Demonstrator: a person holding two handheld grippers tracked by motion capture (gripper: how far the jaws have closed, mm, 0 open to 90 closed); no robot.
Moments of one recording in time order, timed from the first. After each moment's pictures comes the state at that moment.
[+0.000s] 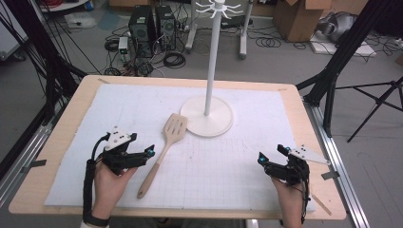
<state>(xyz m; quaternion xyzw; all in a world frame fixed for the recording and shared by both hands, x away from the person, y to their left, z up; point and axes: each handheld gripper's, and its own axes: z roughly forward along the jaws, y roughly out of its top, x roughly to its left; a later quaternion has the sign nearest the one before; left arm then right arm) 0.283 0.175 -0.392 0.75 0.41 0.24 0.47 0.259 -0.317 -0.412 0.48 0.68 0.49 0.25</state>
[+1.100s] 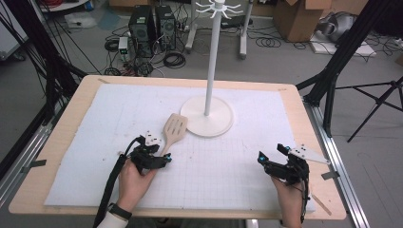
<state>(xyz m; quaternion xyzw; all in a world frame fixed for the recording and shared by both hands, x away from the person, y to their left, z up) 0.313 0.124 -0.439 0.81 0.43 0.18 0.35 0.261 -0.317 -0.412 0.48 0.68 0.49 0.25</state>
